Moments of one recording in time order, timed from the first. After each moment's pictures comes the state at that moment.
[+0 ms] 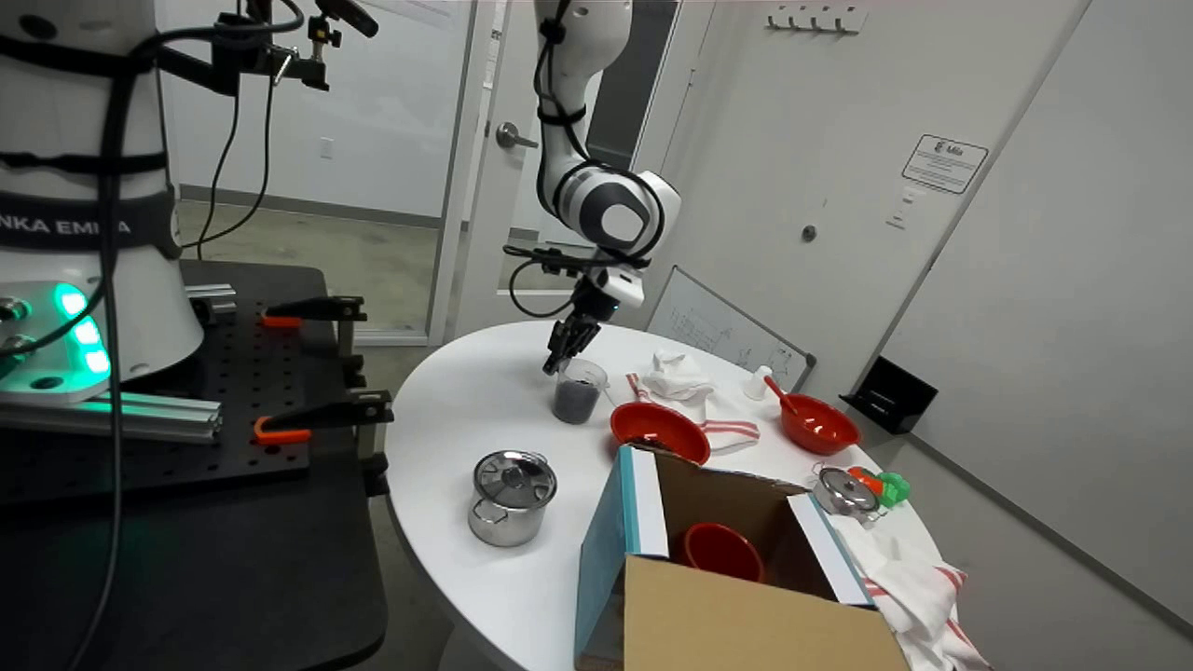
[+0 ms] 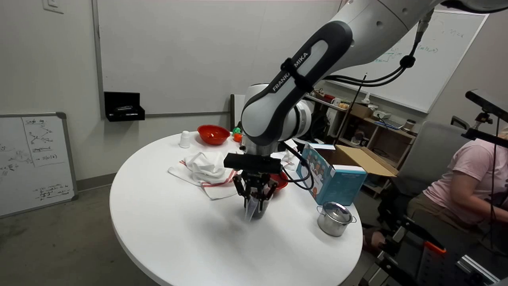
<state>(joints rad) 0.22 0.84 -0.06 -1.87 0.15 2.45 1.11</state>
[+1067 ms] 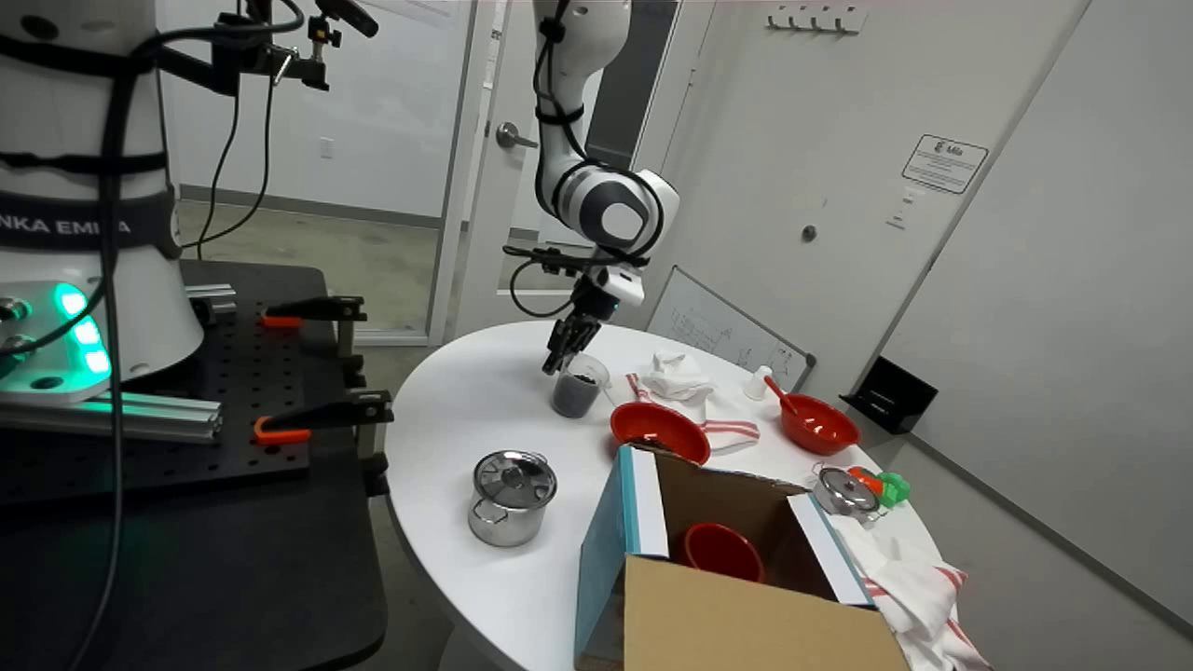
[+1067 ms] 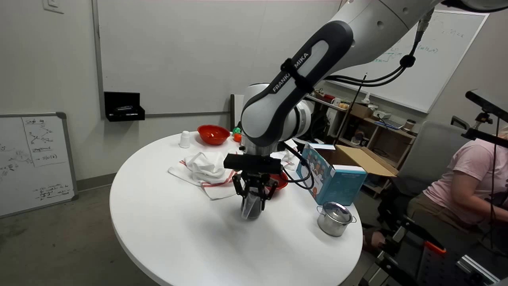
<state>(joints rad) 0.23 0.84 -0.06 -1.87 0.13 2.45 1.11</state>
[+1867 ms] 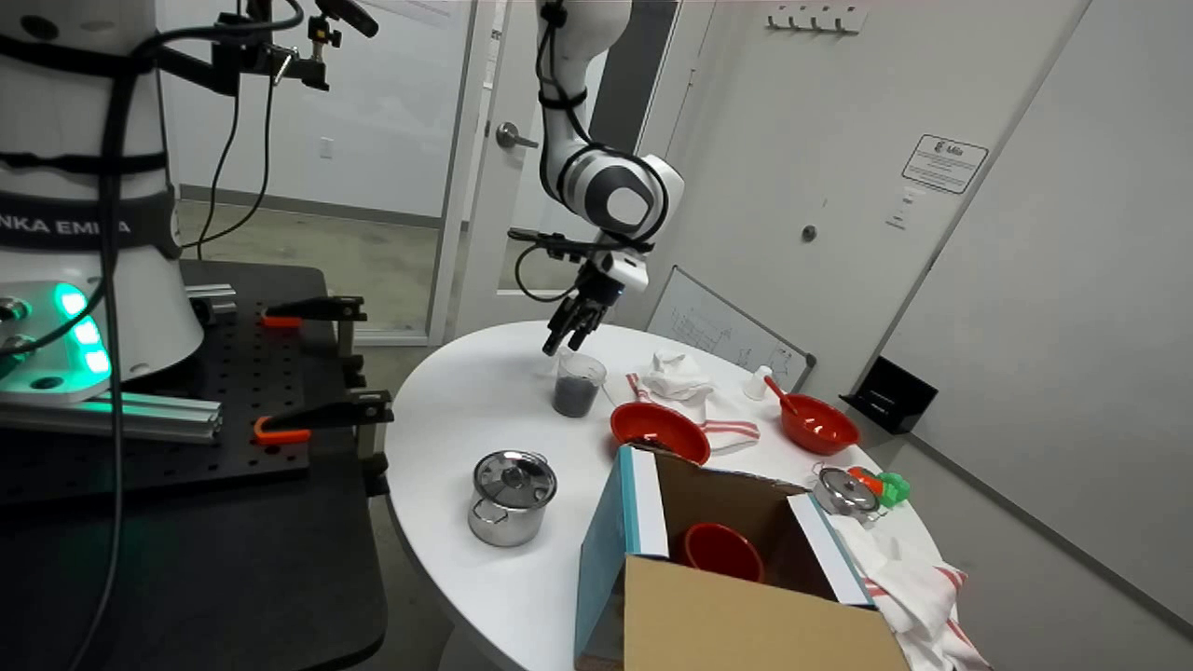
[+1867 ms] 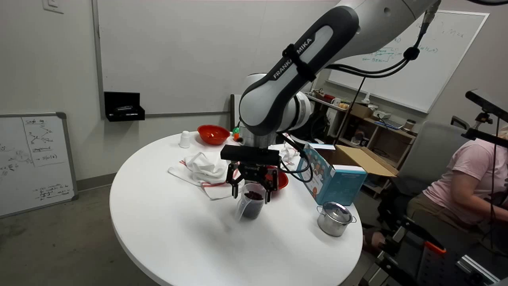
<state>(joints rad) 0.23 0.80 -0.05 -1.87 0.14 2.42 1.11</state>
